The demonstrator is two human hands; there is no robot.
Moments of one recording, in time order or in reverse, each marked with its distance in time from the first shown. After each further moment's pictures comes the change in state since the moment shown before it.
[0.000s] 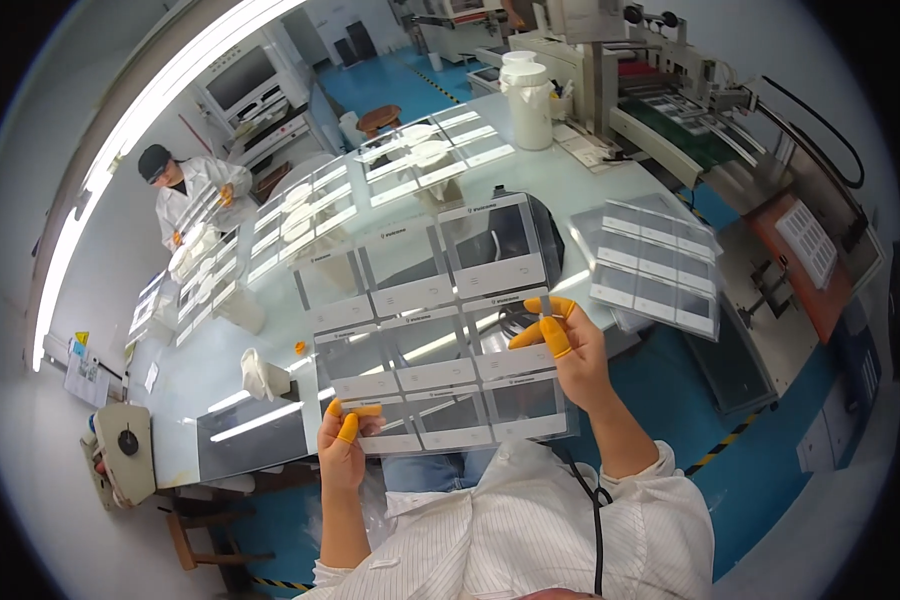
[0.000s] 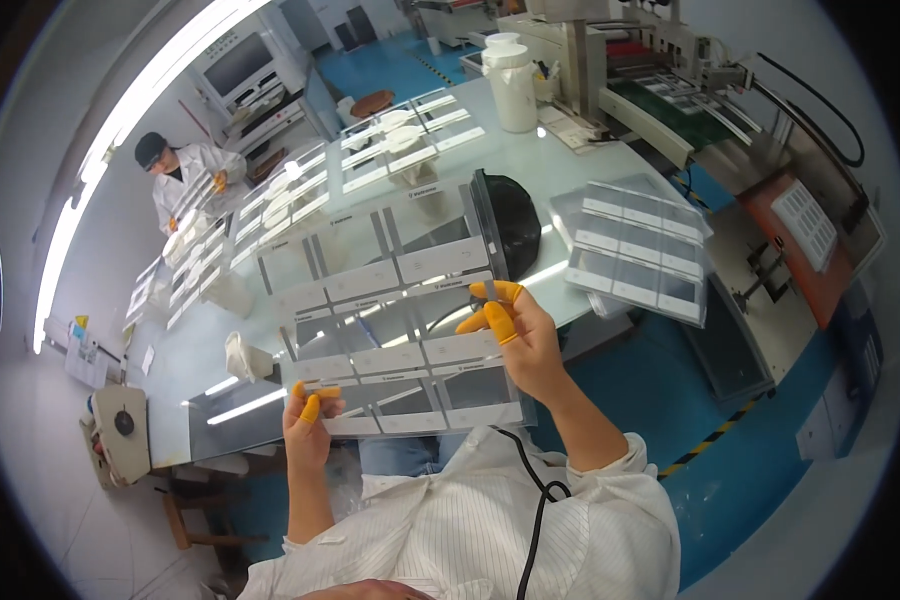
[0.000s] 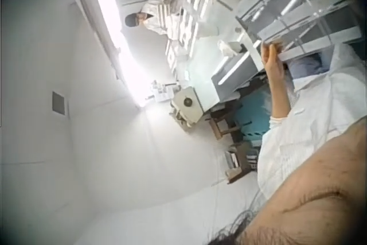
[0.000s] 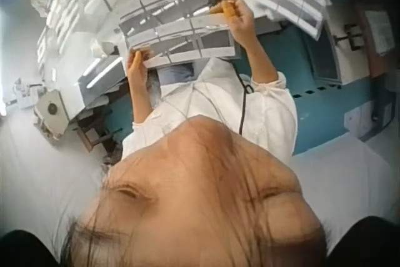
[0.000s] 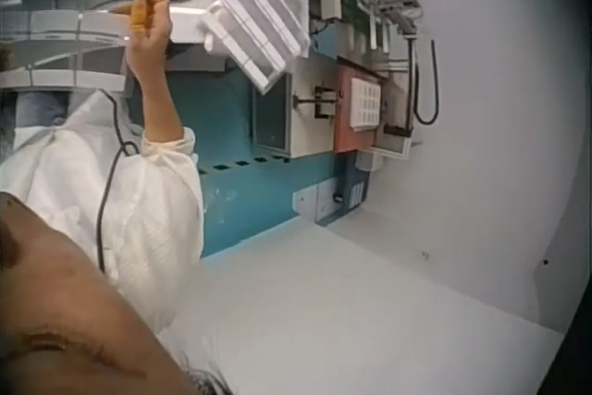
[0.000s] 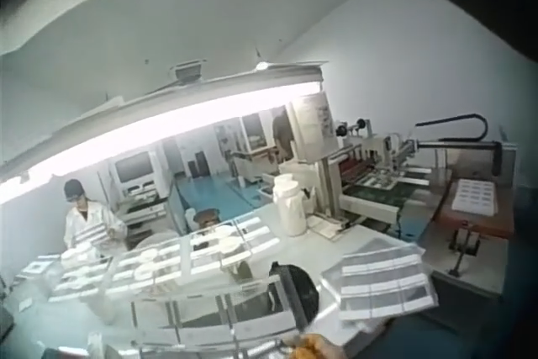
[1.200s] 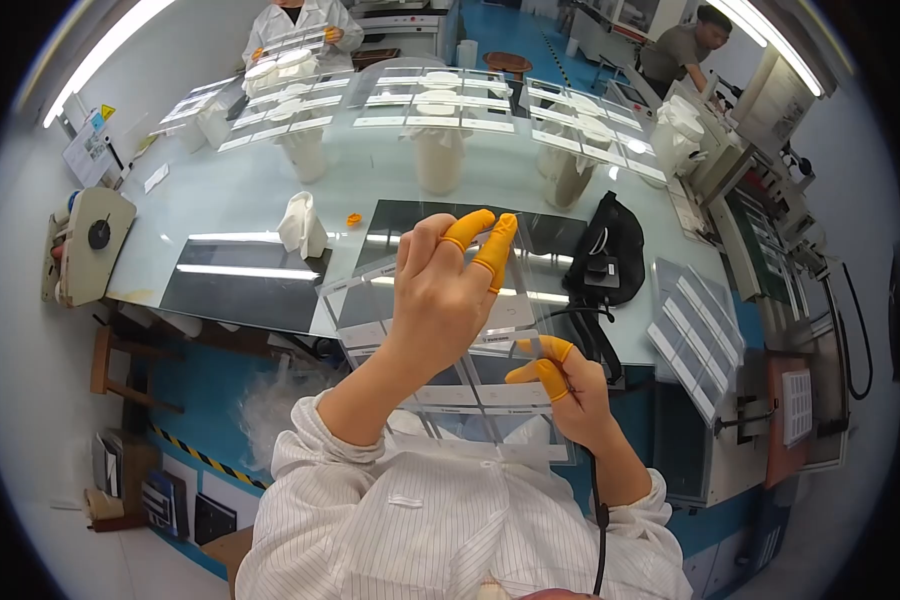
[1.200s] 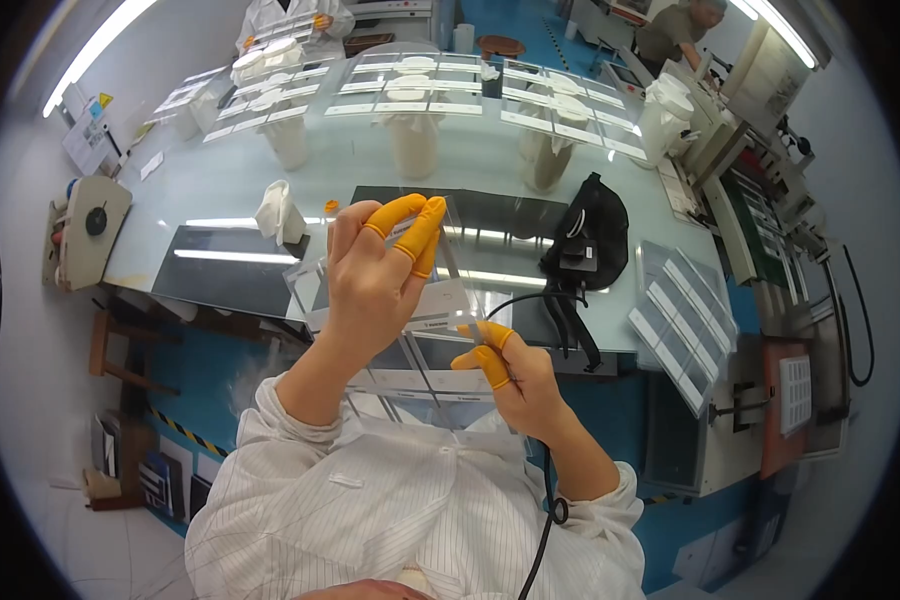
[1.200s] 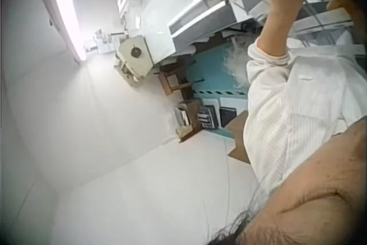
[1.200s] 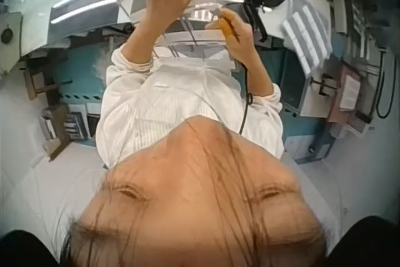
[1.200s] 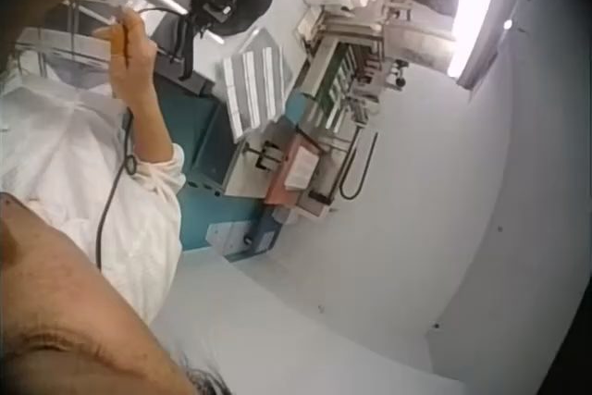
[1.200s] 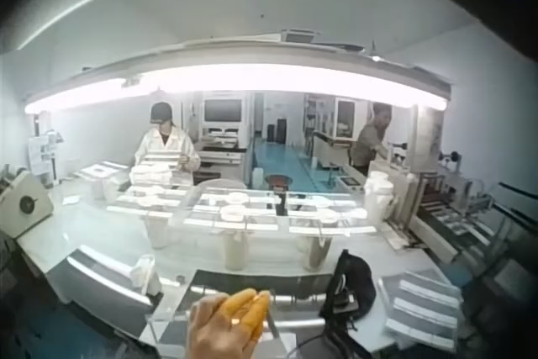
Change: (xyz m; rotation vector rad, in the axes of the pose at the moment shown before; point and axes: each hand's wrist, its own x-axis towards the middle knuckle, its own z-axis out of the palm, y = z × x) left_hand 0.043 0.079 0.047 1.380 0.299 1.051; right_hand -0.023 0.020 0.099 -0.541 -0.607 0.001
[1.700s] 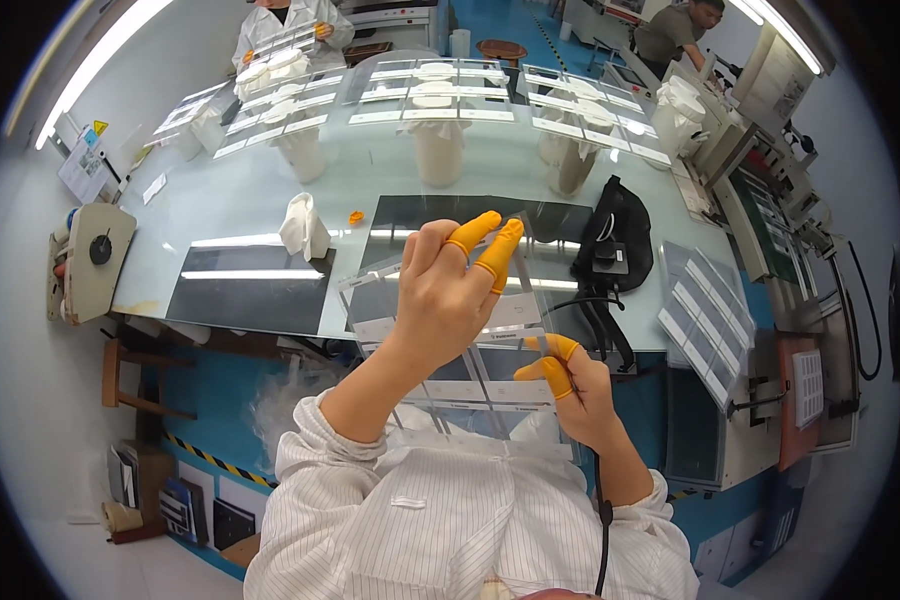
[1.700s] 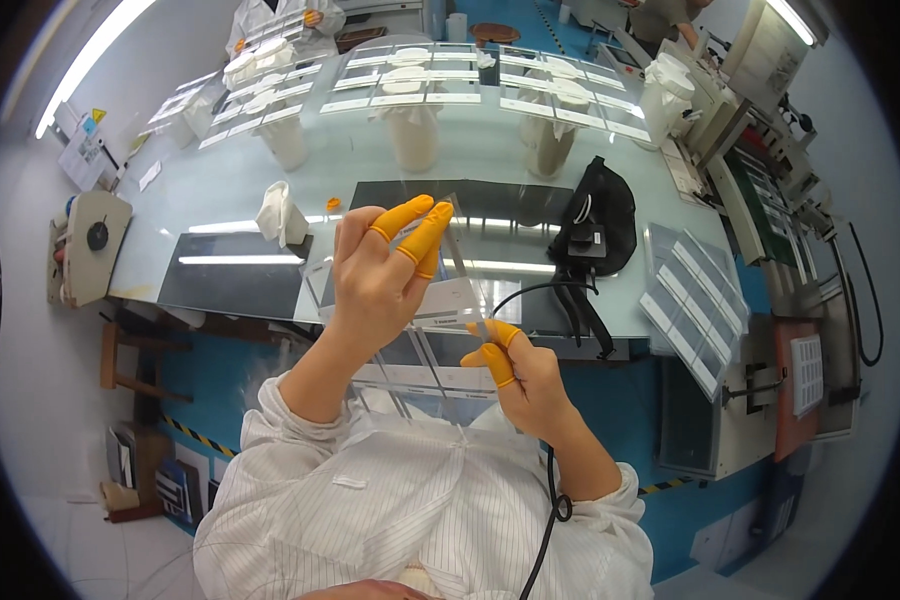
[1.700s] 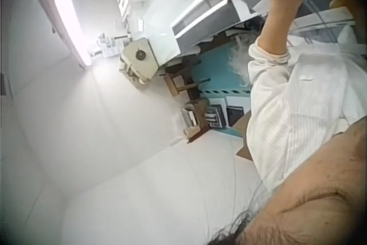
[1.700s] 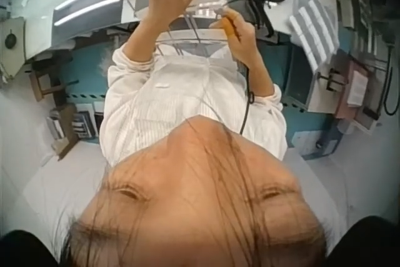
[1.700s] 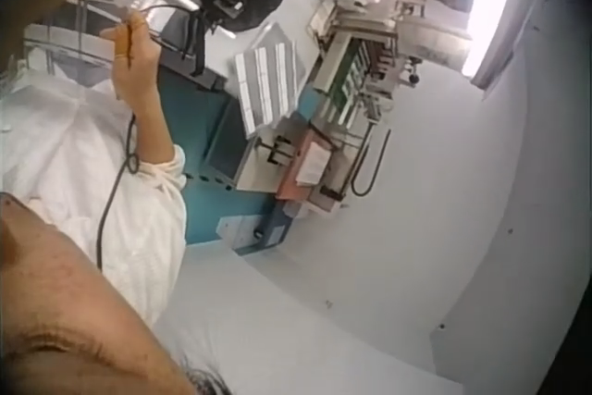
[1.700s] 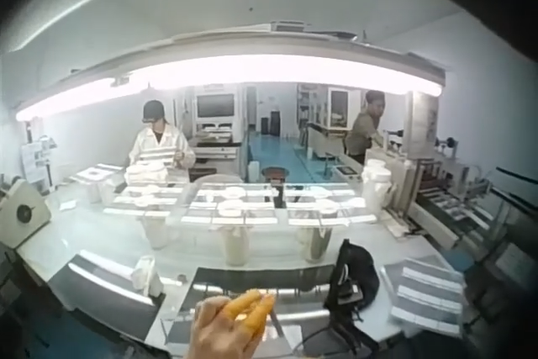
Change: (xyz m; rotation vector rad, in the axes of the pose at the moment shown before) left_hand -0.008 -0.017 0.013 -0.070 0.064 0.099; right_hand -0.002 -0.005 0.012 -0.039 0.045 0.052
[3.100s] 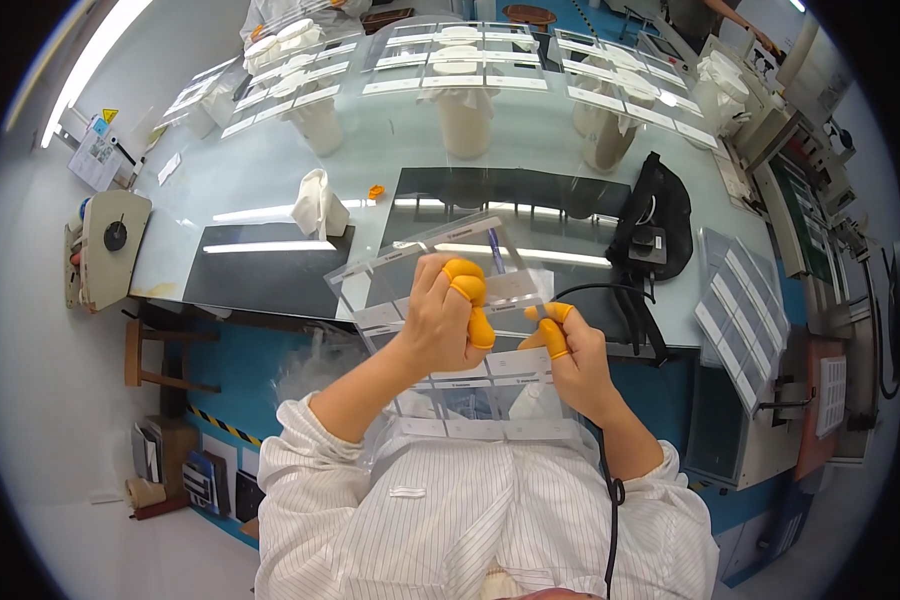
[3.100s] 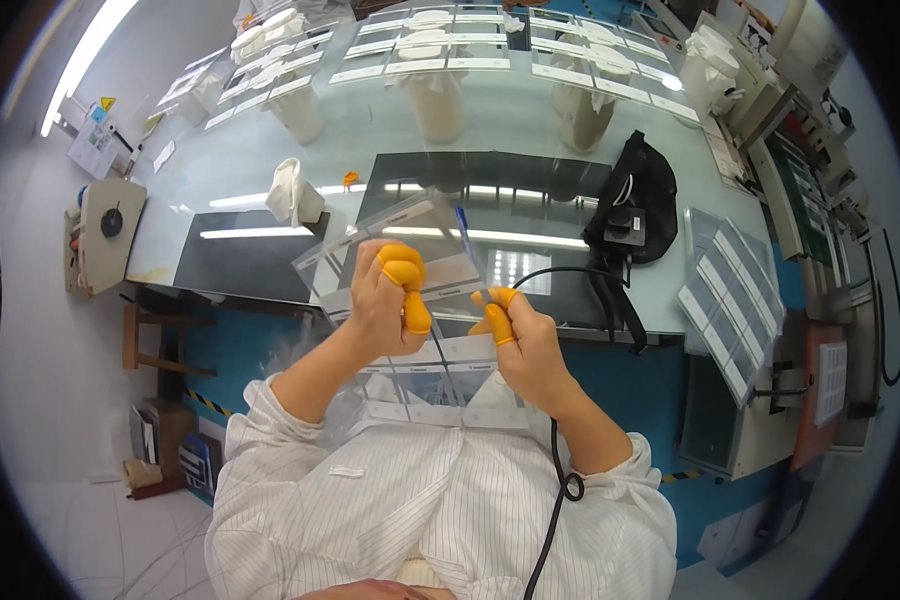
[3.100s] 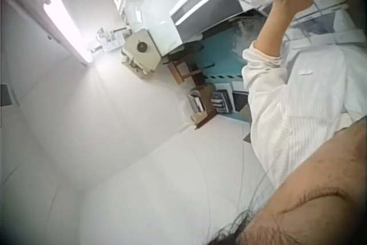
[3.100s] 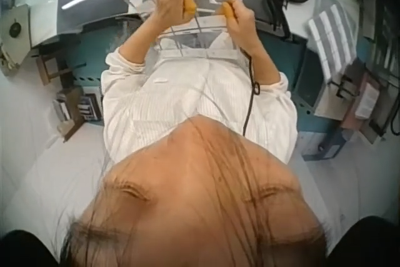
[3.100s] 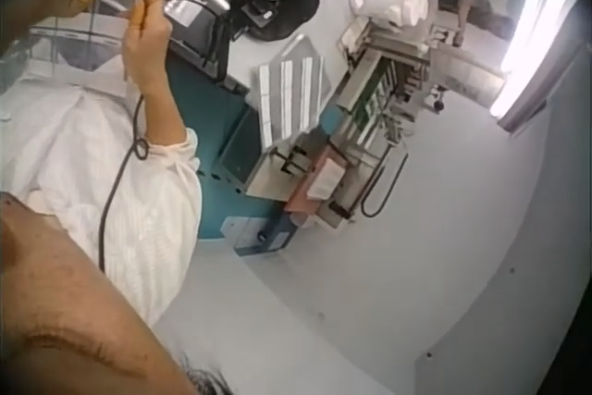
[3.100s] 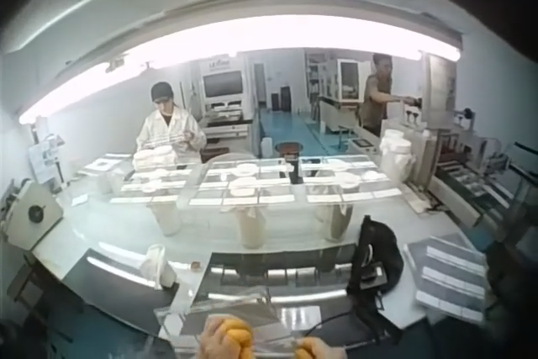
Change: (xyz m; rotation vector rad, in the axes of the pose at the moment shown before) left_hand -0.068 -0.031 0.013 -0.297 -0.163 -0.078; right_hand 0.043 0.039 0.024 0.174 0.003 0.254
